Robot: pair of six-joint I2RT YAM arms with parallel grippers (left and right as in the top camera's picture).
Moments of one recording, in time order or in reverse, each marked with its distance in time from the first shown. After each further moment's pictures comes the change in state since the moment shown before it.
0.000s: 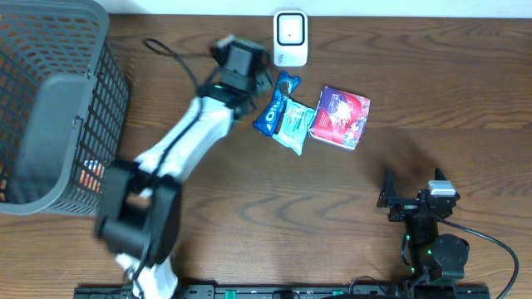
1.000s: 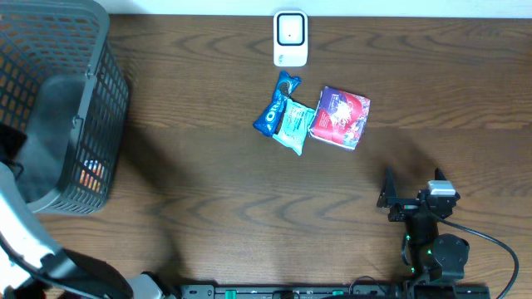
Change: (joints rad) left arm 1.149 -0.319 0.002 -0.585 0.090 0.427; right arm 0.000 0.000 0.000 0.000 0.000 0.000
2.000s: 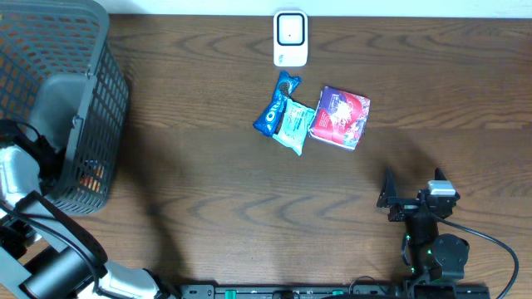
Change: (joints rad) left arm -0.034 0.219 -0.230 0.000 0.200 0.275; right arm 0.000 0.000 0.000 0.000 0.000 0.000
